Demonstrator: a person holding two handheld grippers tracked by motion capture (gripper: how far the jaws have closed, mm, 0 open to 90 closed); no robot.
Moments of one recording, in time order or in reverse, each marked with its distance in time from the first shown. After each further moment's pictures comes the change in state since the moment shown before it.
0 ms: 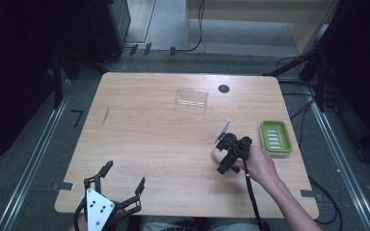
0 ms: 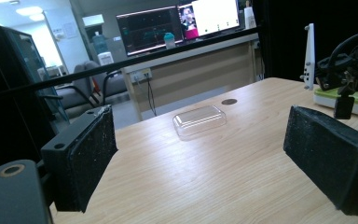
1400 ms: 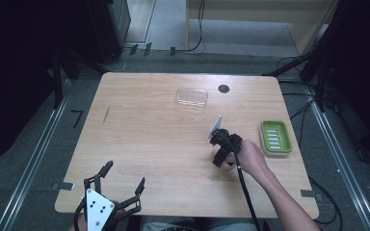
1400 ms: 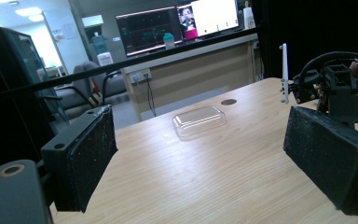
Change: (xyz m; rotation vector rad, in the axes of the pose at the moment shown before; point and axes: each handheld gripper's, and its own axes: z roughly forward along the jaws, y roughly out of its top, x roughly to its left) left arm 0.000 0.000 0.000 -0.001 -0.001 -0.001; right arm -0.008 0.029 0.023 0.029 0.000 -0.008
